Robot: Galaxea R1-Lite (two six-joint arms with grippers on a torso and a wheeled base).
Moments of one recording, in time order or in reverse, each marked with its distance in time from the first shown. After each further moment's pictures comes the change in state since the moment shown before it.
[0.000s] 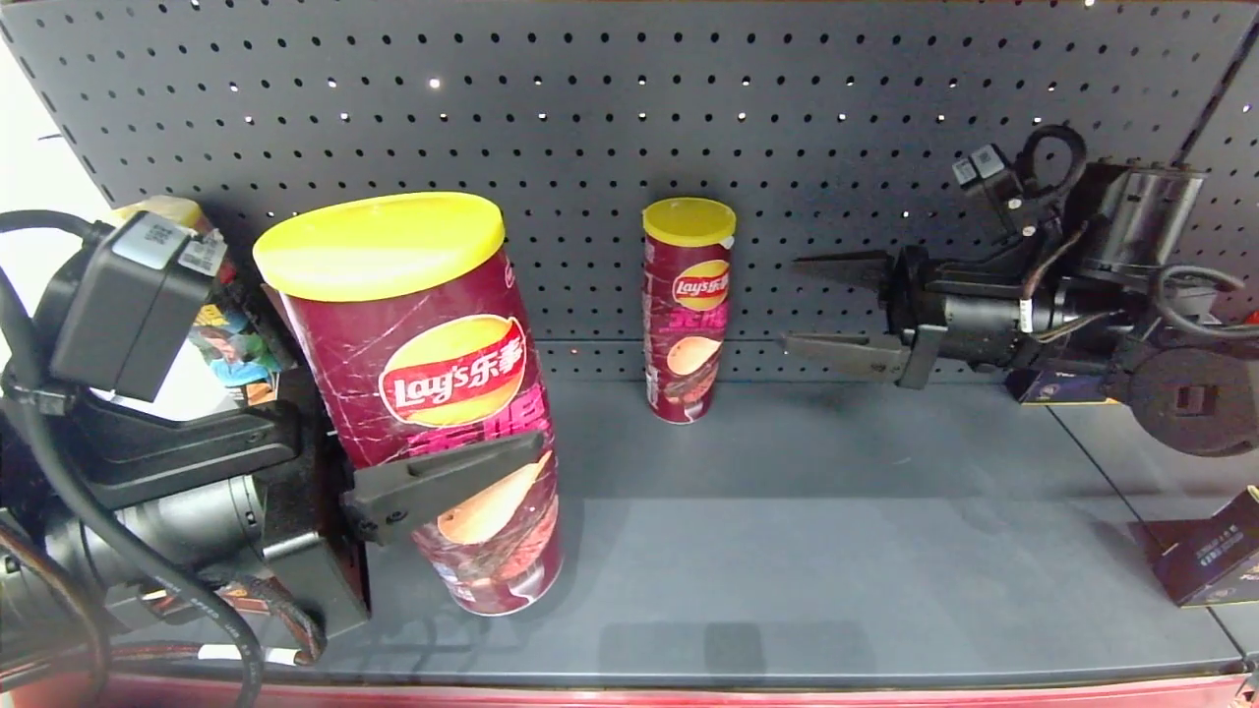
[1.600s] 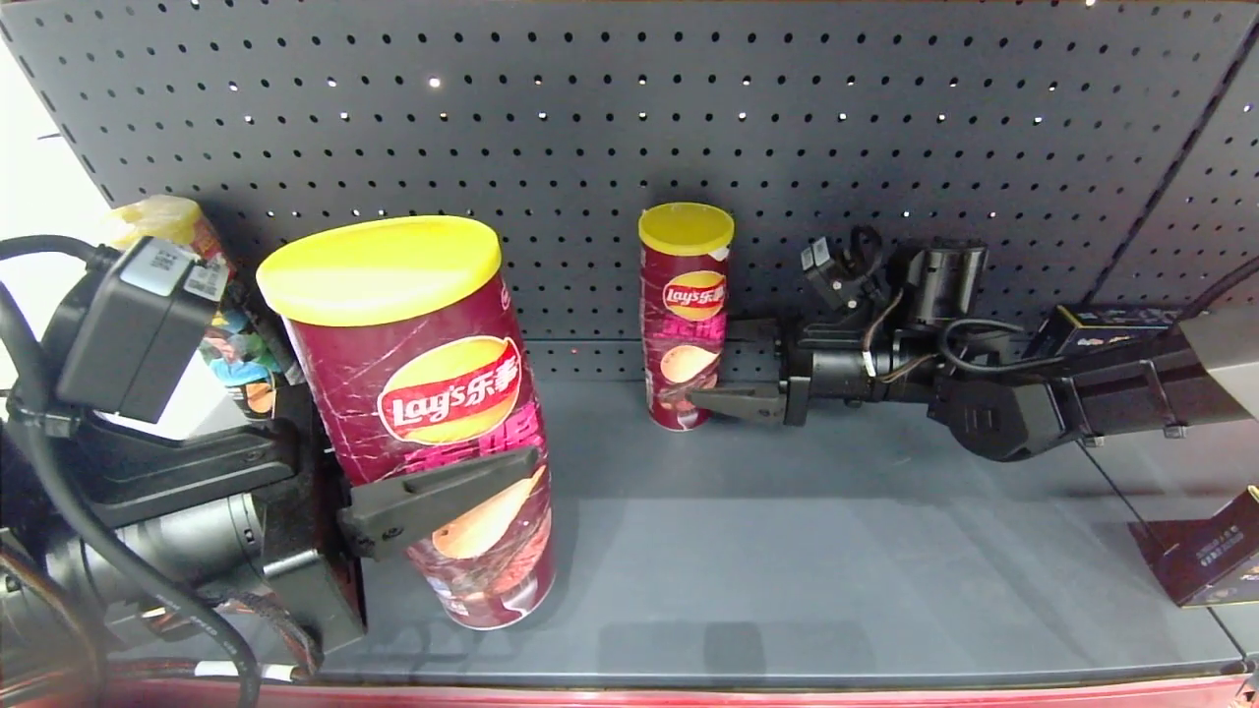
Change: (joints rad) left arm 0.004 -0.009 0.034 -0.003 0.010 -0.002; right arm 0.083 0.272 -0.160 -0.001 0.011 -0.022
